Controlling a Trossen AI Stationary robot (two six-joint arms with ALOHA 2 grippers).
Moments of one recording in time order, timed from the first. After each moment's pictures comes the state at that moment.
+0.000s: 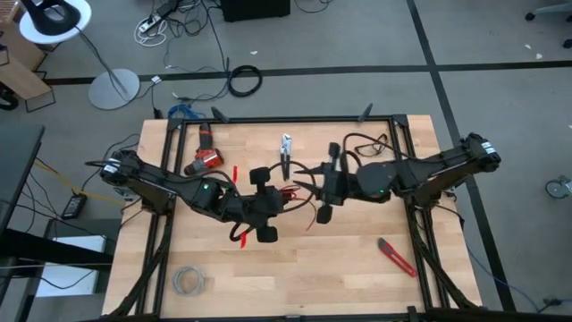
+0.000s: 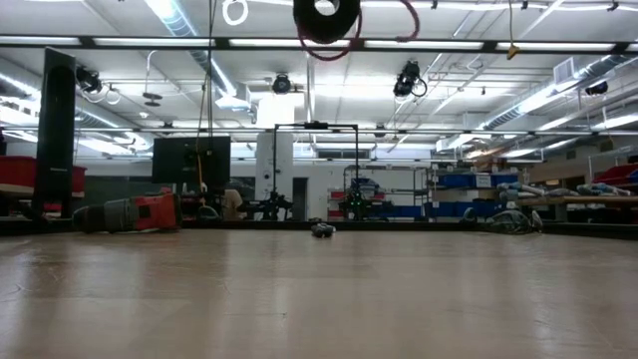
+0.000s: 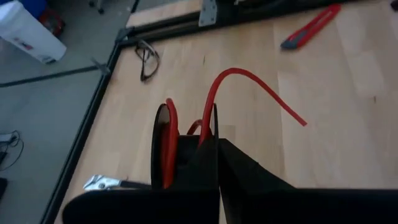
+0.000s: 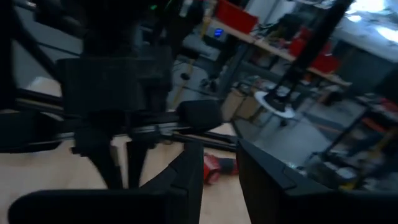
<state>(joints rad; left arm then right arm) -0.34 1.59 1.55 -0.69 -0.57 -0.09 0.34 1.39 1.39 -0.18 0.60 -0.29</state>
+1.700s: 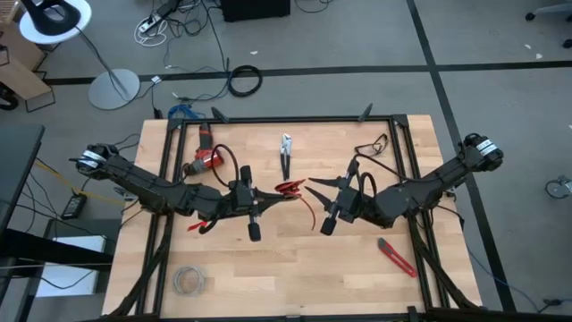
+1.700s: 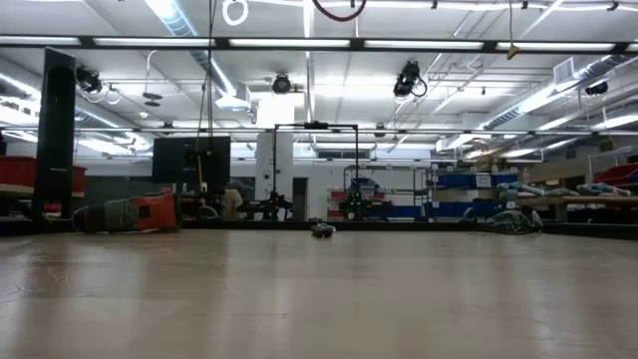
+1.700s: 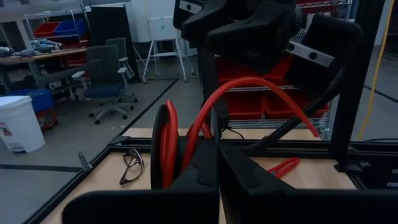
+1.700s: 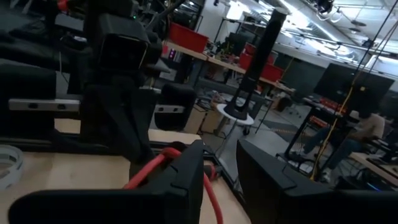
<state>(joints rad) -0.36 1.31 0.90 0.42 -0.55 0.05 0.50 1.35 1.12 0.28 0.95 -0.37</state>
